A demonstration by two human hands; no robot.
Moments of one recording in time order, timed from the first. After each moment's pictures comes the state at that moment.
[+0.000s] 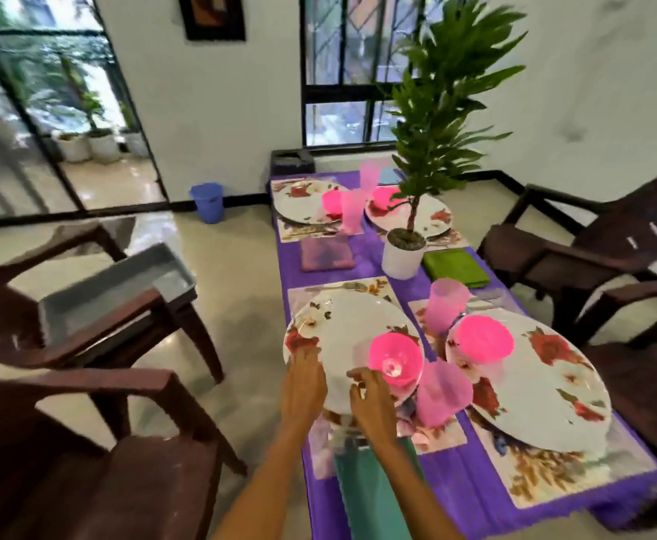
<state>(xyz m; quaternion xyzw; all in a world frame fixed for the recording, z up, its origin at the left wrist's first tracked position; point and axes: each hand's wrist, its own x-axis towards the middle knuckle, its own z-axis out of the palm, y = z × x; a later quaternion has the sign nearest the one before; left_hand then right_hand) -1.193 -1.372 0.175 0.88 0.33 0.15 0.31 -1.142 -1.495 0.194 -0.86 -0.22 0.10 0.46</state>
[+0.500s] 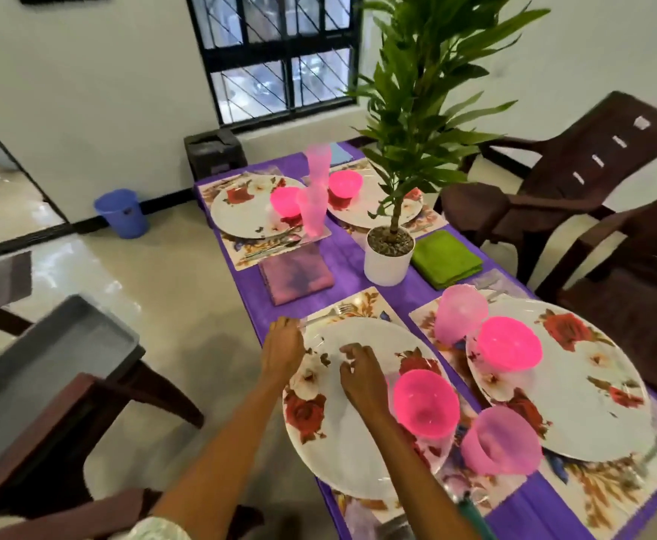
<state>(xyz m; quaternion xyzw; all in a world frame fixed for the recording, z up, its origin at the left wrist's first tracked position) -1.021 -1.200 0.182 0.95 0.19 0.08 0.22 -1.029 -1.365 0.194 -0.89 -0.09 0.11 0.42</state>
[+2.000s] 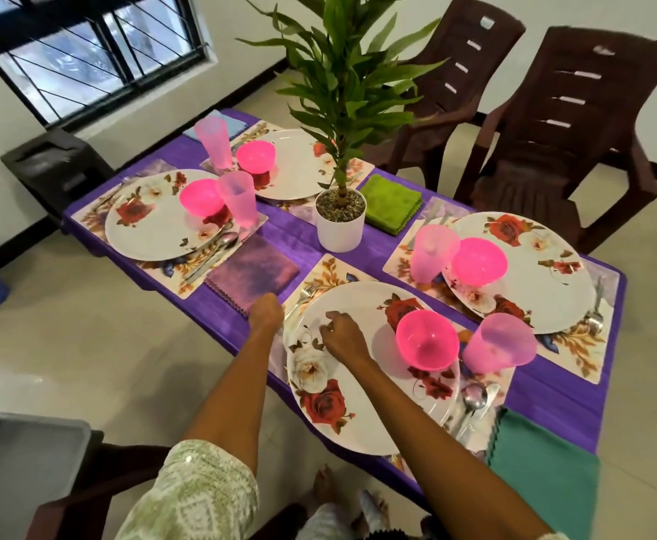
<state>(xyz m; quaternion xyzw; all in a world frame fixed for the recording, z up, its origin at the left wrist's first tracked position) -0.910 -1.140 0.170 0.95 0.12 -0.18 0.20 -0.989 -1.286 0.191 -0.89 0.12 0.17 0.41</state>
